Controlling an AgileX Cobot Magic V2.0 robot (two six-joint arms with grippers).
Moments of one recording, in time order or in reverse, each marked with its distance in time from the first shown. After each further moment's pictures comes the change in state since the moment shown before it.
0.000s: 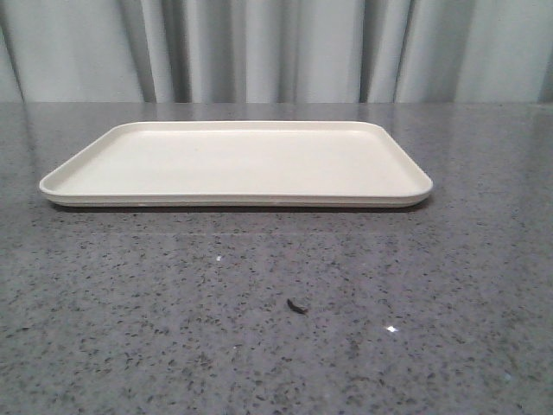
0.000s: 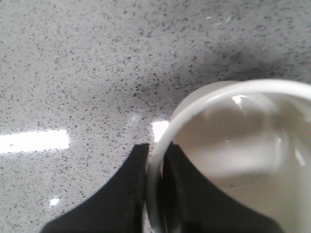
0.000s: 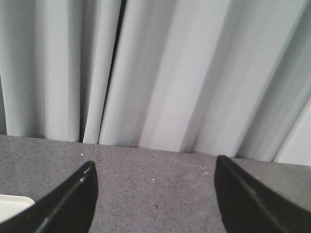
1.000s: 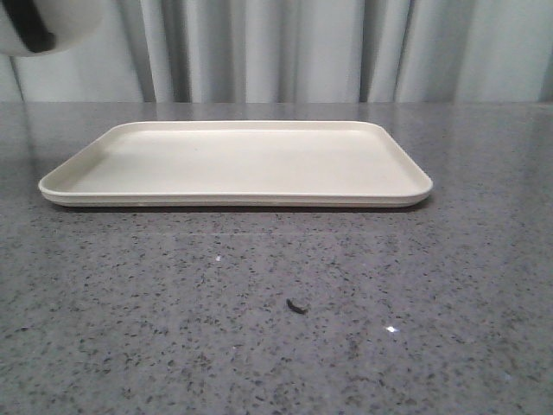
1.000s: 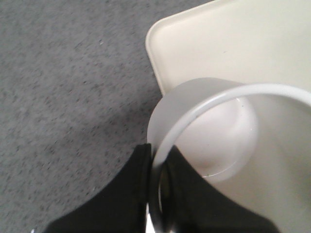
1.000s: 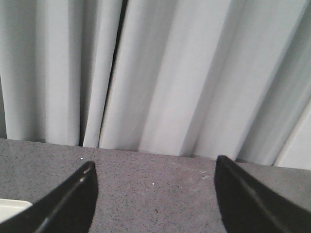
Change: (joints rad) left arm -0.206 0.177 -0.523 -0.283 0.028 0.089; right arm 0.000 0.000 0.000 0.000 -0.015 0.000
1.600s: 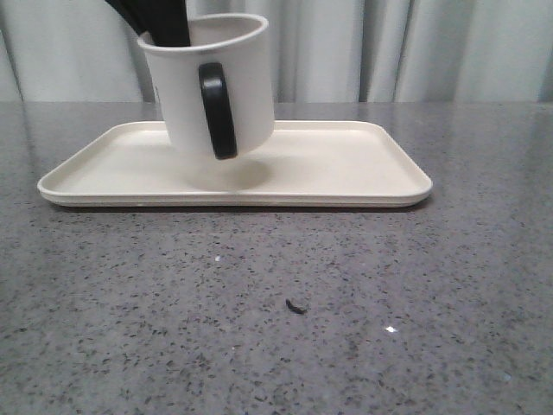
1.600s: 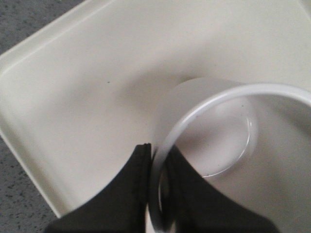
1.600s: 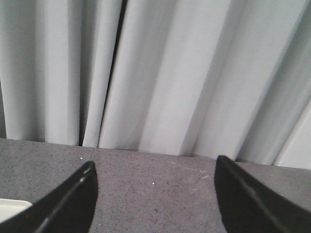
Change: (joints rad) left arm -0.233 0.359 -0.177 -0.051 -0.004 0.000; right arm 0.000 0.000 0.000 0.000 0.002 0.000
